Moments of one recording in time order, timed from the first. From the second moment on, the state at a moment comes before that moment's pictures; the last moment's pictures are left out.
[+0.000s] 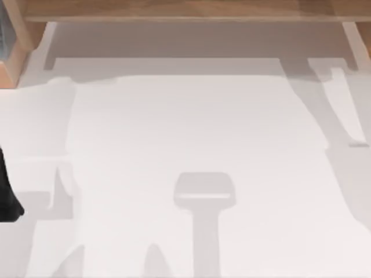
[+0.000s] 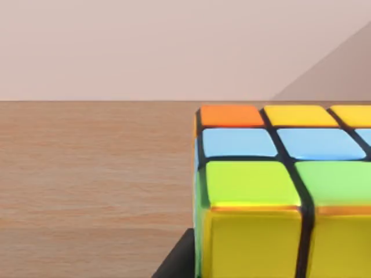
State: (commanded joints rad) left arm 0.00 0.00 0.00 0.00 0.00 0.00; right arm 0.22 1.90 1.77 0.12 0.25 0.02
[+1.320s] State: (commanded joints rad) left arm 0.00 0.00 0.00 0.00 0.00 0.00; right arm 0.24 1.83 1.77 0.06 0.26 0.02
